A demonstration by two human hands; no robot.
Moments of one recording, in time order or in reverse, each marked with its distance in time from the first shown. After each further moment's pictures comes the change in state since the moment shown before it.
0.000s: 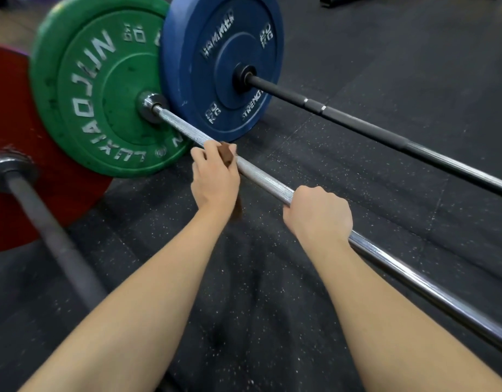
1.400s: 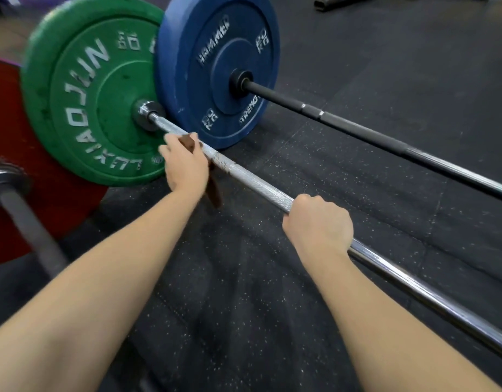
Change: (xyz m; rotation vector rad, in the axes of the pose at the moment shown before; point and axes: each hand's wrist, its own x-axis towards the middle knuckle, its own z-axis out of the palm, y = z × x) left_hand 0.073 -0.029 -0.004 -0.224 -0.038 -0.278; right_hand 0.007 -0.002 0.012 -0.016 0.049 0.034
